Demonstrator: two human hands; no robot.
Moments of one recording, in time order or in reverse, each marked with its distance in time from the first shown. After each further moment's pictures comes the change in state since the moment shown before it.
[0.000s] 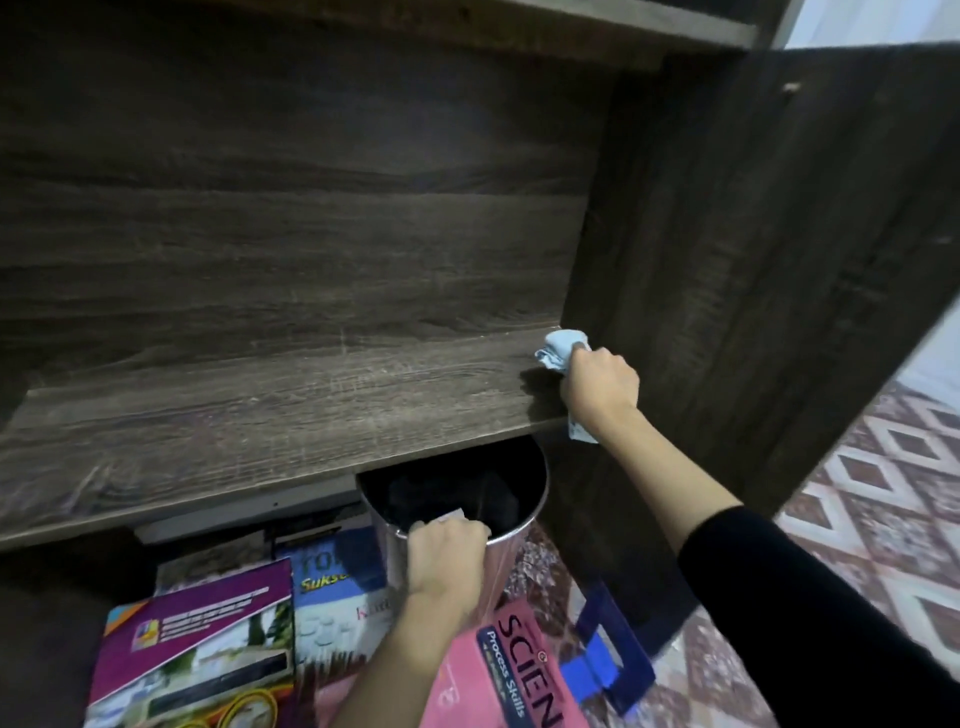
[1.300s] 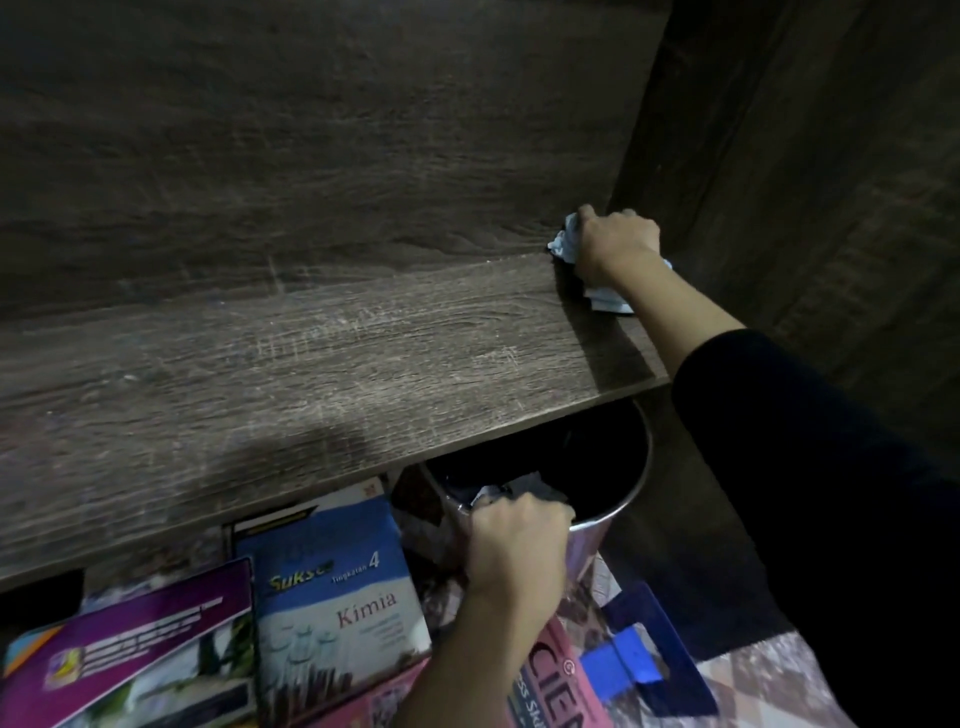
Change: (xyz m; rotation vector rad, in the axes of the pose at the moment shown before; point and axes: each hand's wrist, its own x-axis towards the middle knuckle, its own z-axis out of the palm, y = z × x) left_hand 0.085 0.042 0.036 -0.176 0.030 0.137; right_hand 0.177 -0.005 0.072 -0.250 -0.133 -0.058
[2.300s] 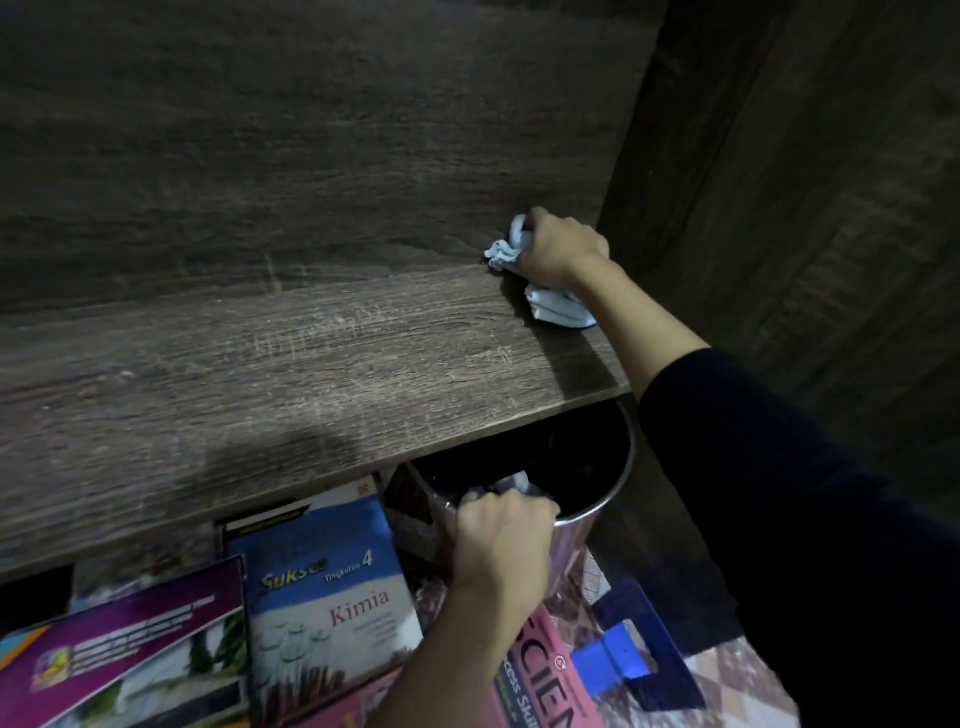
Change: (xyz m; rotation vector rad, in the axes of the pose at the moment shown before) left_hand -0.003 -0.004 -0.002 -0.006 0.048 0.011; right_hand -0.022 -0.035 -0.019 0.405 -0.032 -0.075
